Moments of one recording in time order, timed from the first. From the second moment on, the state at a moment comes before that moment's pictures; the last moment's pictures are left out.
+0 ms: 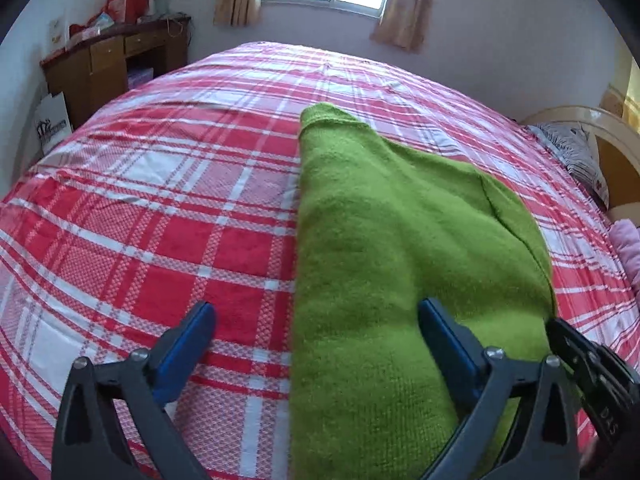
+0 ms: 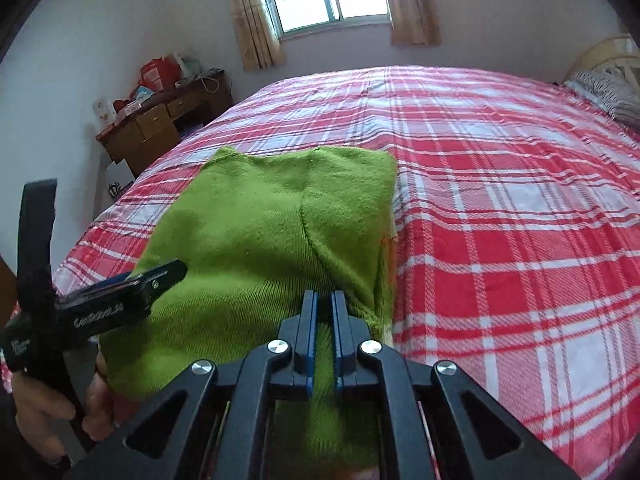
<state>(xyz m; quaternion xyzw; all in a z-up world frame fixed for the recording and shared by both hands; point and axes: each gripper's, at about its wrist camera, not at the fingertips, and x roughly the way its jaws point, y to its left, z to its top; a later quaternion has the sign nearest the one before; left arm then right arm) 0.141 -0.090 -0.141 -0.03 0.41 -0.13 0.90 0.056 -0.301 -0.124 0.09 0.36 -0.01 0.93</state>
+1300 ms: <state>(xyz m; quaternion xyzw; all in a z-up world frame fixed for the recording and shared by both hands) 0.191 -0.037 -0.123 -0.22 0.43 -0.33 0.81 -0.005 -0.362 -0.157 0.35 0.27 0.07 0.89</state>
